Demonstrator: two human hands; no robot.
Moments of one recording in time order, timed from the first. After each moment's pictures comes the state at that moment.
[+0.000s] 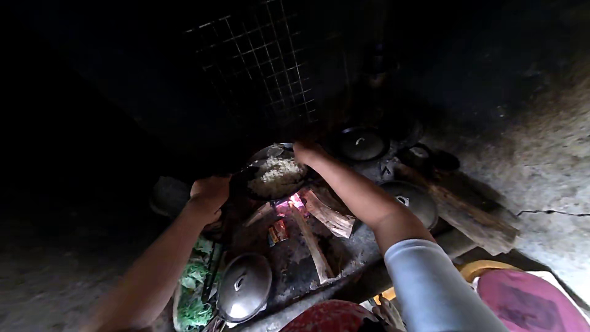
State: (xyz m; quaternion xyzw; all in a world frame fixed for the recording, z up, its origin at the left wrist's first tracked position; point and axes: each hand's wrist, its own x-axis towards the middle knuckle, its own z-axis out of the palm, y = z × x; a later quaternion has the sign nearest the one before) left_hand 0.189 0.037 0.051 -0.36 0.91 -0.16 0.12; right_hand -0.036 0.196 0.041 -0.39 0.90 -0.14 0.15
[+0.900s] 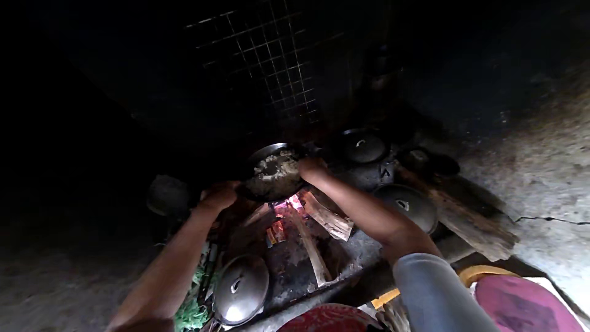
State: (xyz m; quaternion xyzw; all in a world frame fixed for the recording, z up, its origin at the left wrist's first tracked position) left_hand 0.179 0.018 0.025 -0.37 0.92 0.06 0.09; right_hand -0.014 0.213 0.005 -0.39 0.91 -0.09 0.15
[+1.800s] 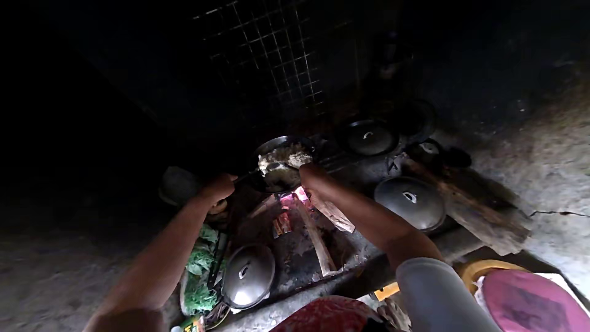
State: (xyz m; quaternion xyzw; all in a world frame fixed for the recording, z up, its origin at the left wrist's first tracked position) left_hand 0.195 -0.012 0.024 -0.38 0.92 0.11 0.10; right_hand 0.022 0.224 -0.006 -0.41 0.87 -0.13 0.22
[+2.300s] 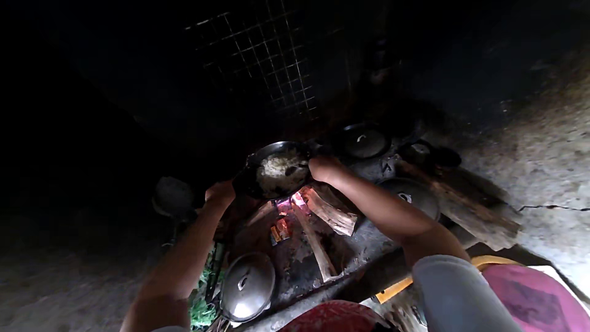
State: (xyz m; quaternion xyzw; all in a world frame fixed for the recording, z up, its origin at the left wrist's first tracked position) left_hand 0.169 -0.029 -0.025 -0.43 0.90 -0.05 0.08; right_hand -0.004 0.249 0.030 -0.39 0.90 -0.03 0.17
